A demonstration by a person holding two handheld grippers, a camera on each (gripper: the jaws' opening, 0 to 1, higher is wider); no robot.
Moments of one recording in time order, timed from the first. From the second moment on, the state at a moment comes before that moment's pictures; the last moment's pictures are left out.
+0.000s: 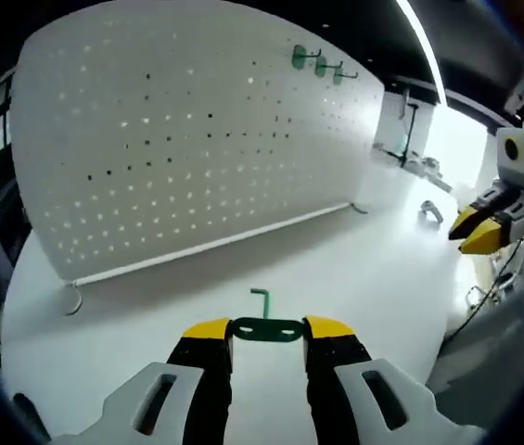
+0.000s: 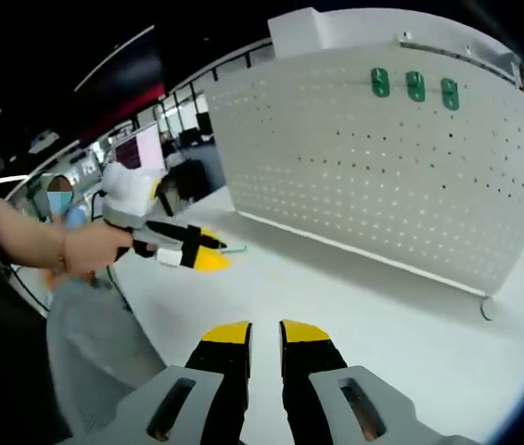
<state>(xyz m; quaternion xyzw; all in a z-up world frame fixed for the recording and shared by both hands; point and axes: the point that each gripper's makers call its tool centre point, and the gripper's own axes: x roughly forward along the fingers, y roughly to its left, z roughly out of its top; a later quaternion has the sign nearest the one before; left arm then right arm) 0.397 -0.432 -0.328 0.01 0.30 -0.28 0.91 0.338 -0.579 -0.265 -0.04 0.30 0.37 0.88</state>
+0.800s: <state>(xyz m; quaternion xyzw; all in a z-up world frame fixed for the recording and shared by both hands) 0.307 -0.472 -0.259 0.01 0.25 -0.41 0.88 0.296 -0.528 -0.236 0.02 0.32 0.48 0.82</state>
